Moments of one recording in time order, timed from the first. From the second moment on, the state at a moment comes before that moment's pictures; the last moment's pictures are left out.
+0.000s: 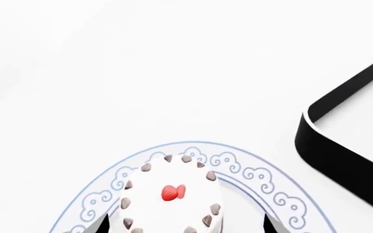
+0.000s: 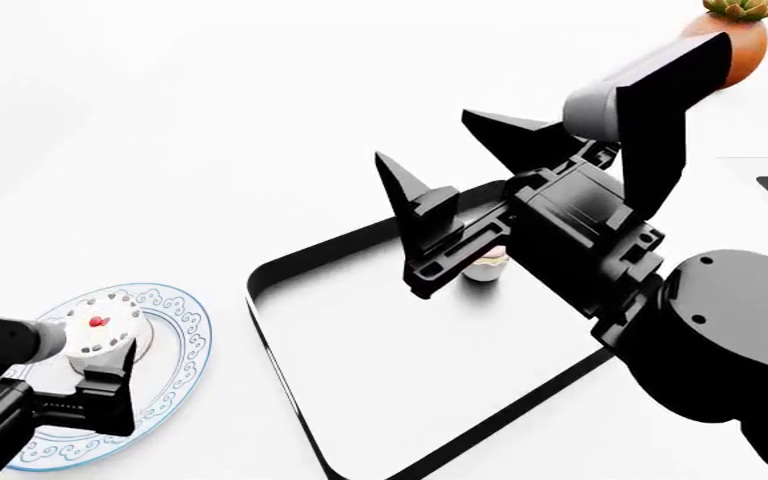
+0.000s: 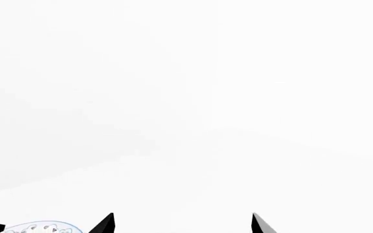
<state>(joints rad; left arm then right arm) -0.06 -0.77 -0.48 0.70 -1.07 -1.15 -0.21 0.99 0.65 -0.41 -0.57 1.34 0.78 0.36</state>
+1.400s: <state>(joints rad) -0.06 -0.78 -0.45 0.67 -1.02 -1.09 -0.22 0.97 0.66 -0.42 -0.57 1.33 0.76 0.36</state>
